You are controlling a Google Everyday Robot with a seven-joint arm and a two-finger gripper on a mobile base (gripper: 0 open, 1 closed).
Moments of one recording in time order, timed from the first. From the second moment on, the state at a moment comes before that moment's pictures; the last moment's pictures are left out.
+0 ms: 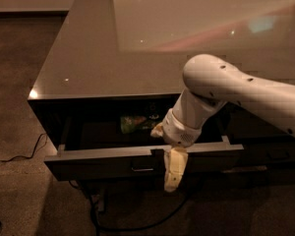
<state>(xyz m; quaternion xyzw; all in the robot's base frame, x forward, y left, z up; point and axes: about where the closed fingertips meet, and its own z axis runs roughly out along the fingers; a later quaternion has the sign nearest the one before) 0.428 -0.040 0.718 -0.71 0.66 0.24 0.08</state>
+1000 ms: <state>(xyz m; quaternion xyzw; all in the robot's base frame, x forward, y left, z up) 0.458 -0.051 0.654 -0.68 0.69 0.24 0.06</state>
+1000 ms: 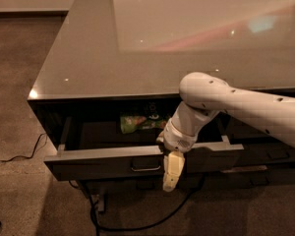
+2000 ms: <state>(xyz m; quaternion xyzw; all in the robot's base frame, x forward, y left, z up) 0.449 -0.062 0.641 -0.66 0.71 0.24 0.04</state>
